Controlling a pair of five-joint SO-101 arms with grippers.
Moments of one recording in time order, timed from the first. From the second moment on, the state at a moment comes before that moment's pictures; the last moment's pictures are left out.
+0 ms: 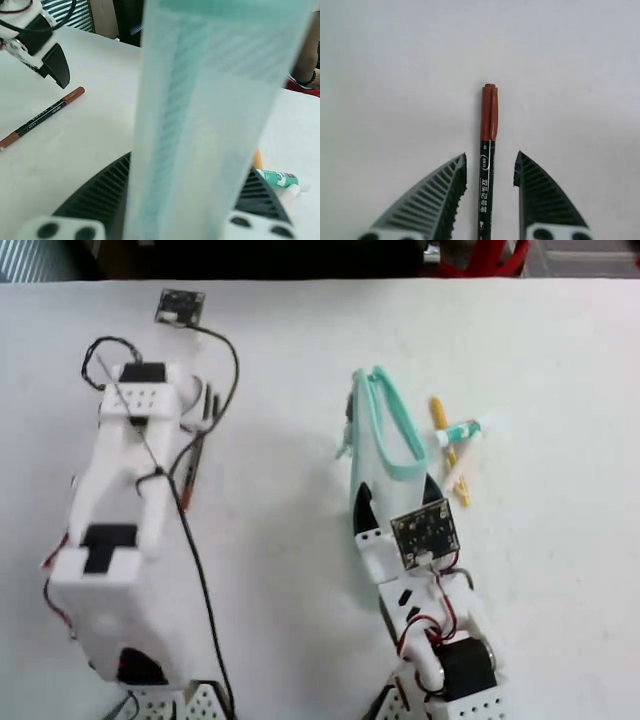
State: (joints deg) left arm -6.3 21.8 -5.6 61.1 -4.5; right arm -19.8 -103.5 85.6 45.4 9.1
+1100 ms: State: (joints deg) left arm -6.3 61.6 -57.2 88.7 -7.9; right arm -19.8 -103.5 86.2 45.4 9.1
